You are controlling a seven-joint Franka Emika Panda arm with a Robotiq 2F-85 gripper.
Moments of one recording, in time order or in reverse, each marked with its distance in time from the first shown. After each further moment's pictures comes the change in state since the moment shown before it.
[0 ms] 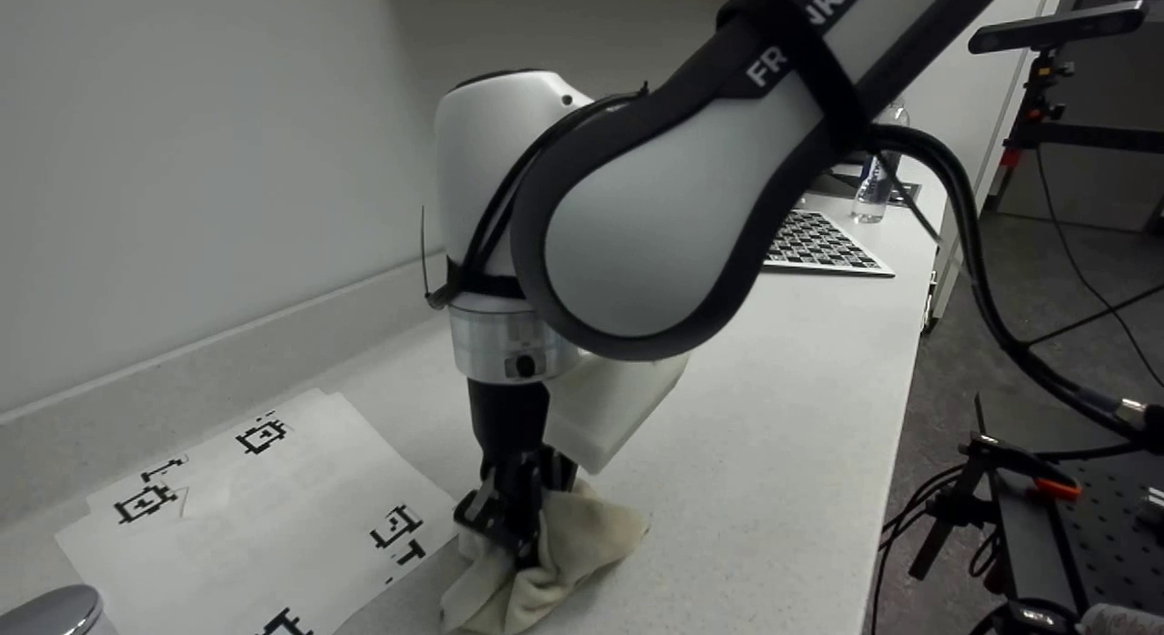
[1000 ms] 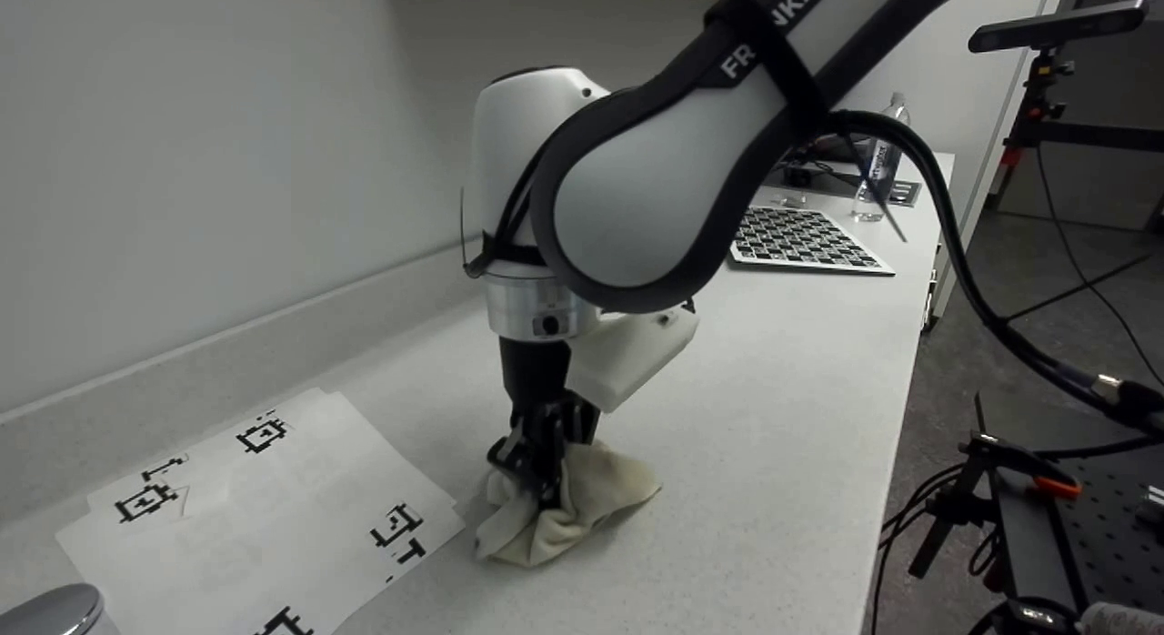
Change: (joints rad) arm -0.042 -0.022 -0.053 -0.028 0.031 -0.006 -0.042
